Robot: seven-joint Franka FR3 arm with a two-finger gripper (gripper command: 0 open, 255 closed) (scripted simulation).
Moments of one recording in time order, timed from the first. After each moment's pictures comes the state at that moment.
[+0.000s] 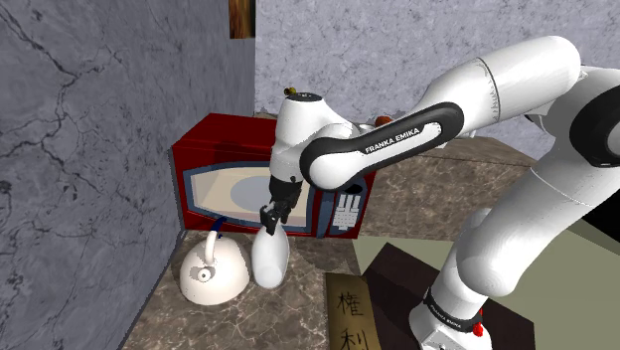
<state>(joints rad) 0.05 -0.24 0.43 -2.37 0.08 2.26 0.29</state>
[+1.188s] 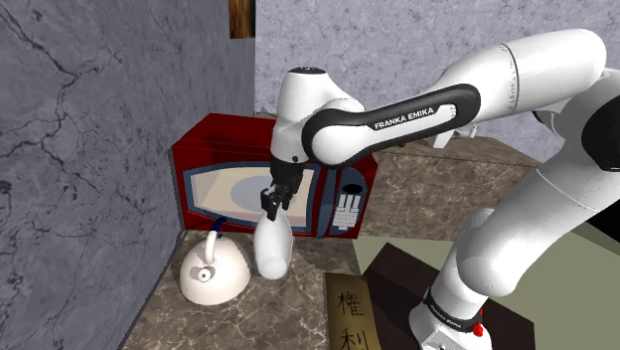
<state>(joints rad) 0.06 -0.29 0.41 -2.29 0.09 2.14 0.28</state>
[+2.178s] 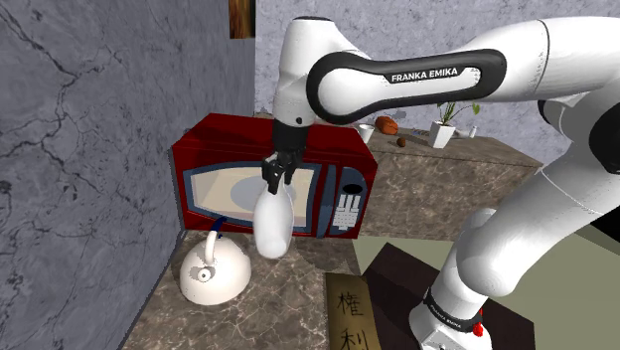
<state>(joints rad) 0.05 -0.32 0.39 -2.12 0.09 1.93 0.27</state>
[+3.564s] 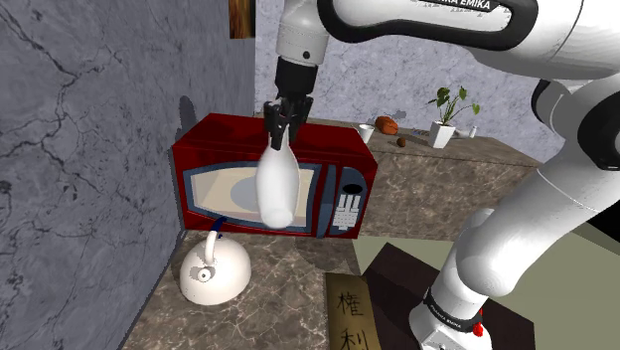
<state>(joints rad) 0.04 -0.29 0.38 -1.81 0.08 1.65 0.27</state>
